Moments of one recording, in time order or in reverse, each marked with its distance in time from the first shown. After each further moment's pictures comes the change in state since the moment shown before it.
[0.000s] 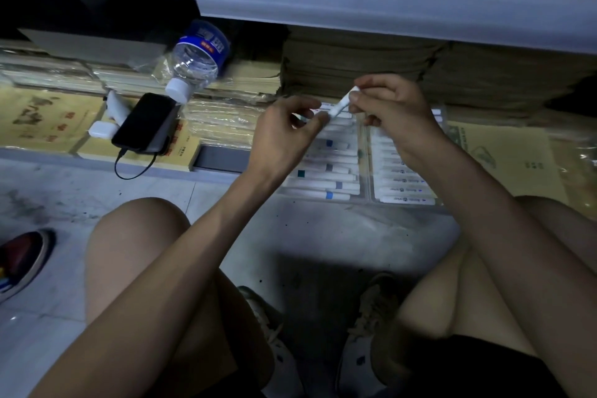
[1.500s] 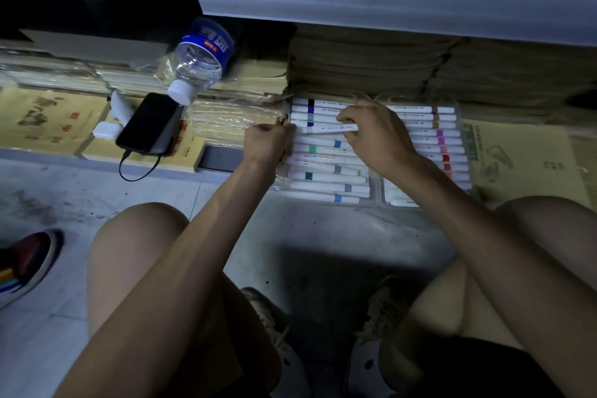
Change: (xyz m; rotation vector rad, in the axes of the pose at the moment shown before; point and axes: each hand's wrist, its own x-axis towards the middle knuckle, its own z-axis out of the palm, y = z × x) left_hand 0.024 -0.043 0.002 -0.339 0.081 -0.692; right_hand 0.026 0.059 0.021 -1.032 -0.054 -0.426
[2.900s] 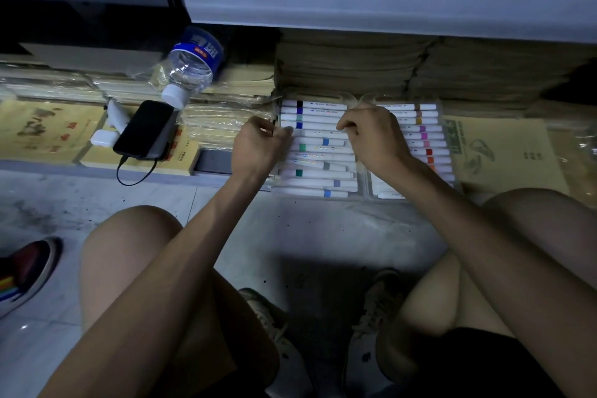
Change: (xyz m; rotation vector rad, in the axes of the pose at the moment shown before) left_hand -0.003 -0.013 -0.008 0.348 0.035 0.297; right_hand -0.021 0.005 -0.010 0.104 0.096 0.038
